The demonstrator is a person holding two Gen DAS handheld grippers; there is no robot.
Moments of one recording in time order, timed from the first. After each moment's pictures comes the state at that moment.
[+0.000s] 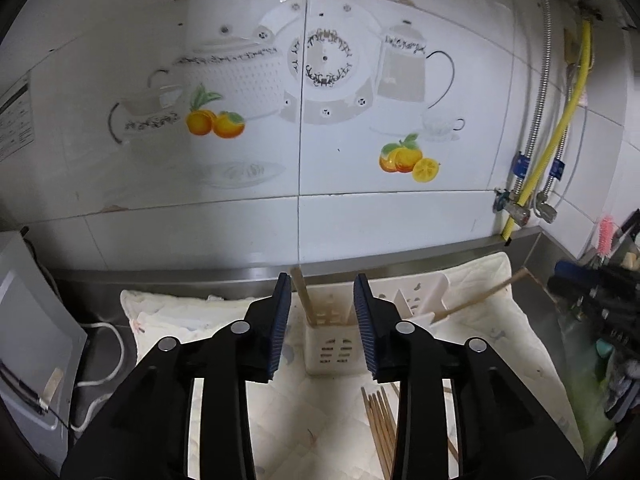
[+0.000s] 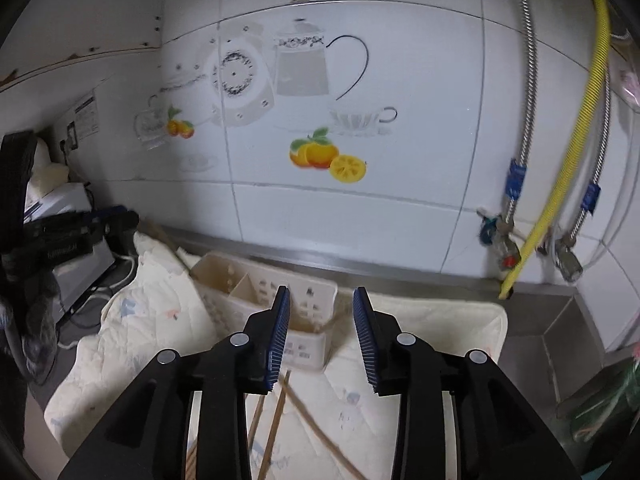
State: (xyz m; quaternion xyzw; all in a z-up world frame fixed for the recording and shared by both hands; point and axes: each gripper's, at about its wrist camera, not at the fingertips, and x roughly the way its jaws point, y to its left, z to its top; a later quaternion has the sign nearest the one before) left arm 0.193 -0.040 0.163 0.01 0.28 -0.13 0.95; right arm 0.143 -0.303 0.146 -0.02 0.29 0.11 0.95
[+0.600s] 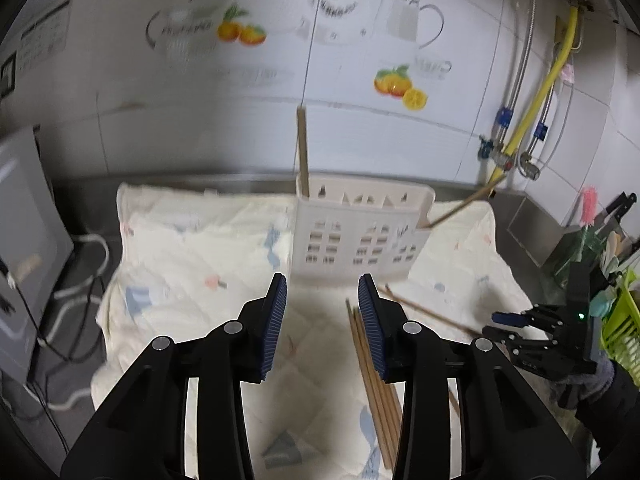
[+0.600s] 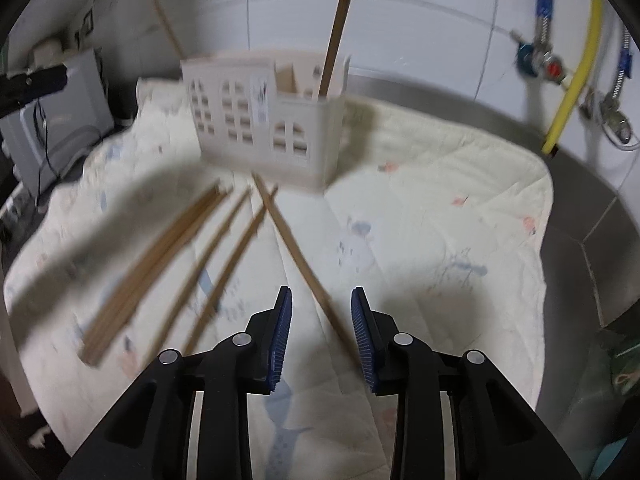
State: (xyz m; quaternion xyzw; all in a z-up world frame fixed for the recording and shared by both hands) left arm 0.119 -0.018 0.086 -0.04 0.33 -0.14 0.93; right arm 0.114 -0.324 -0.035 -0.09 0.43 0.15 0.89
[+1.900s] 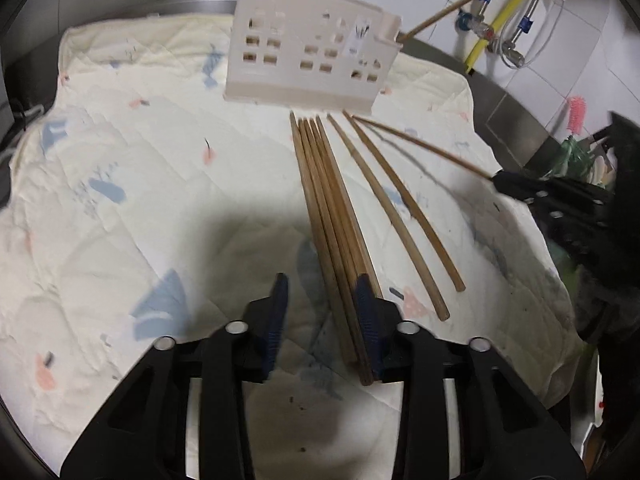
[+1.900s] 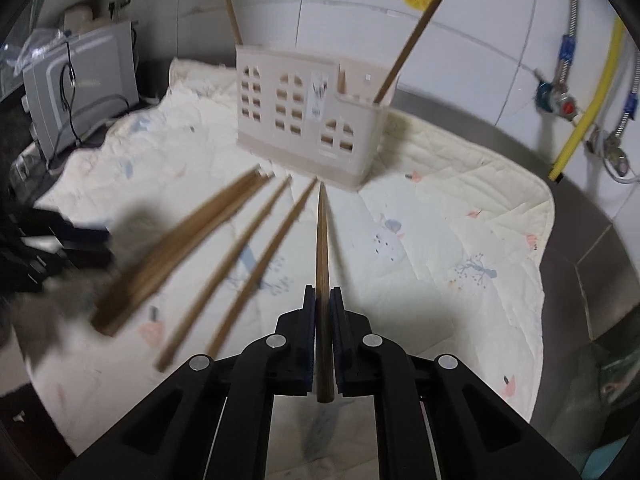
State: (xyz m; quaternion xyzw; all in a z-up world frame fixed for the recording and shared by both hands) left arm 0.064 -0.063 -0.059 -0.05 0.47 -0.20 0.86; right arm 0.066 -0.290 -0.018 -0.12 0.38 0.15 0.90
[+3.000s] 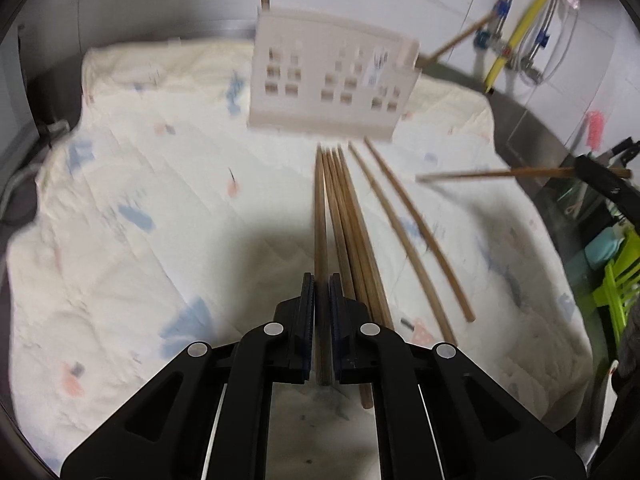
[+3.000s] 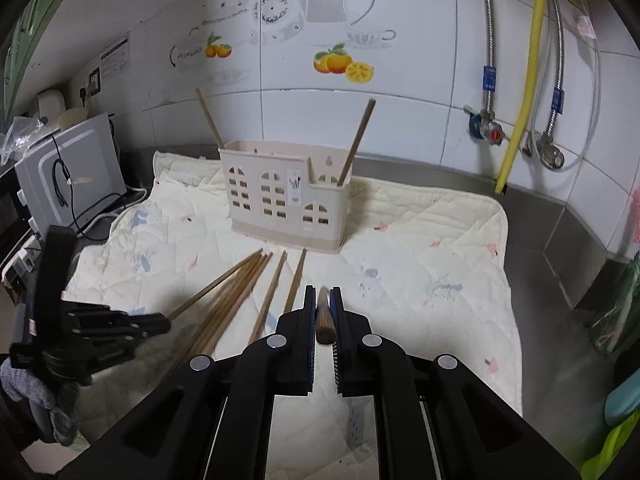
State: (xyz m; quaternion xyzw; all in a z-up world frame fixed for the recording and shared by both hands) left arm 0.068 -0.059 -0.028 -0.04 0.43 -0.16 0.89; right arm 0.030 -0.291 0.053 -0.03 0.31 0.10 0.94
